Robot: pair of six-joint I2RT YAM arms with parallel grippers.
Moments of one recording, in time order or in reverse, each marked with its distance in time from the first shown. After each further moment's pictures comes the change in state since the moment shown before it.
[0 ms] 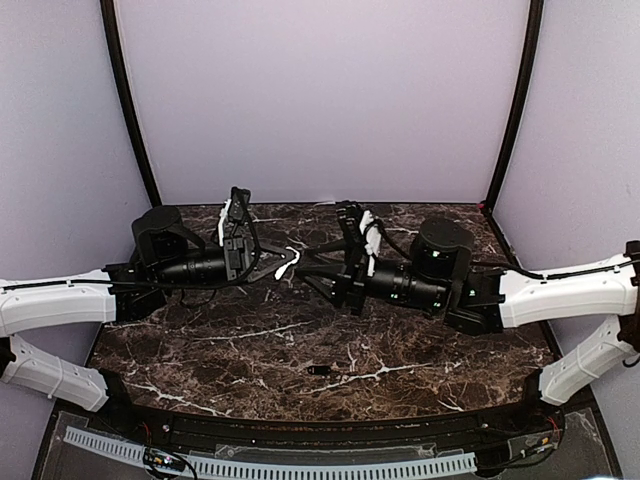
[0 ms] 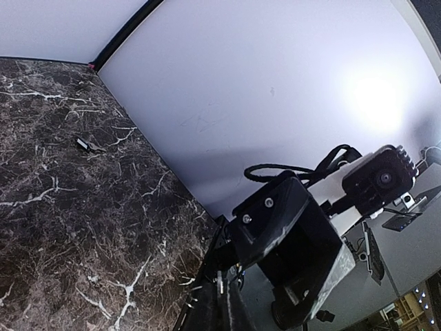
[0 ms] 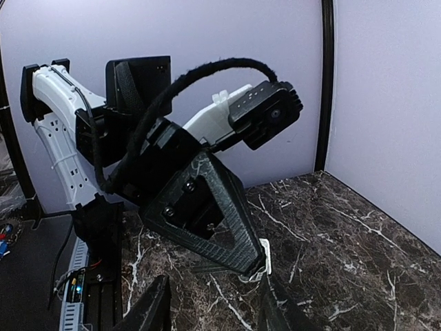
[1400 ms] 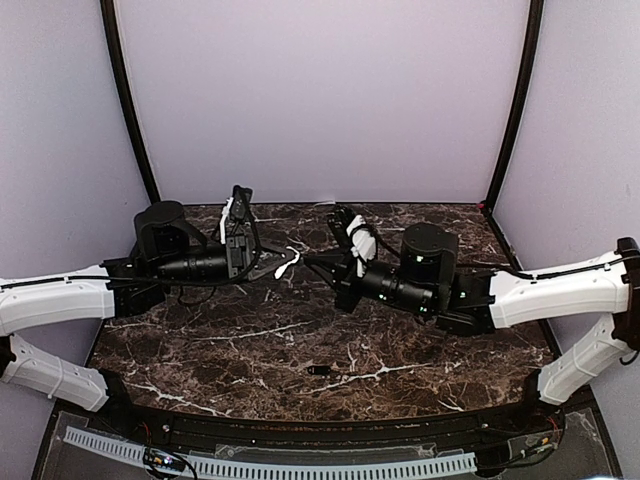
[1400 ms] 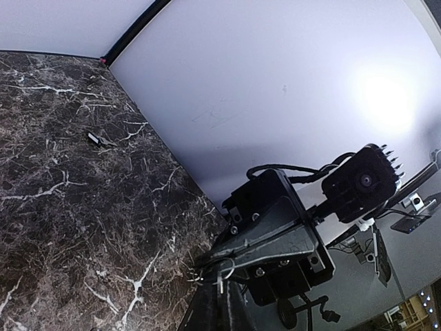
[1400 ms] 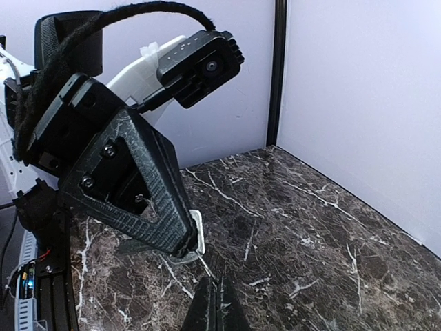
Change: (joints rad) left arm 0.005 0.001 0.030 -0.078 -0.016 0.019; right arm 0.020 0.060 0.027 -0.067 0.229 -0.056
